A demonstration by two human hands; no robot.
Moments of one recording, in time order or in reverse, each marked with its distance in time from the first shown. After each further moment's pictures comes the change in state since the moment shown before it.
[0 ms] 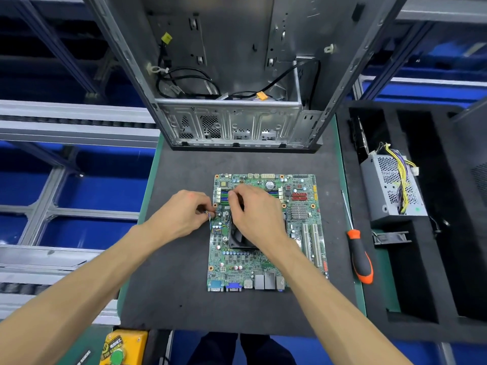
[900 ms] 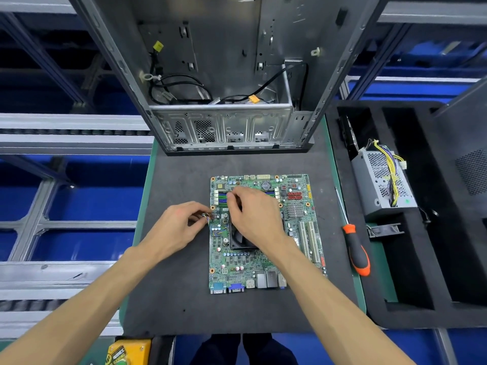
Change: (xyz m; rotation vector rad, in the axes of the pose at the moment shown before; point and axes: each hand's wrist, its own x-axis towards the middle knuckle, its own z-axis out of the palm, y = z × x) left_hand -0.022 -0.013 0.015 -0.154 0.126 0.040; right_hand 0.001 -0.003 -0.001 -0.048 -0.002 0.021
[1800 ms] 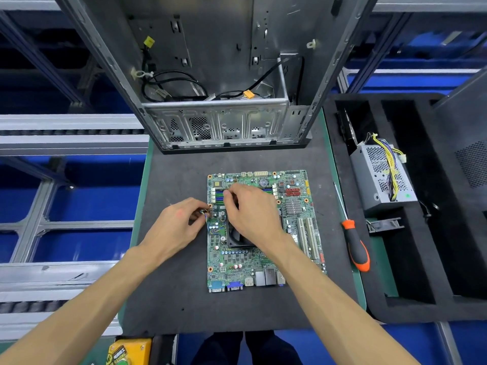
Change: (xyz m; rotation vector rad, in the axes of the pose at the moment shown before) left_hand 0.001 0.001 0.006 0.134 0.060 0.063; right_hand -0.001 0.000 -0.001 0.005 0.017 -0.015
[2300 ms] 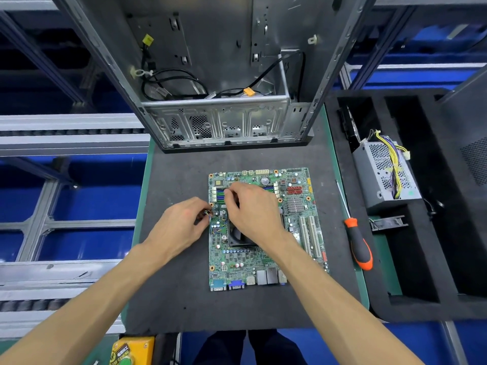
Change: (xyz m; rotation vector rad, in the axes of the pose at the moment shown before) left_hand 0.003 0.009 -0.002 0.125 -0.018 0.060; right_hand 0.002 0.002 0.003 0.010 -0.020 0.000
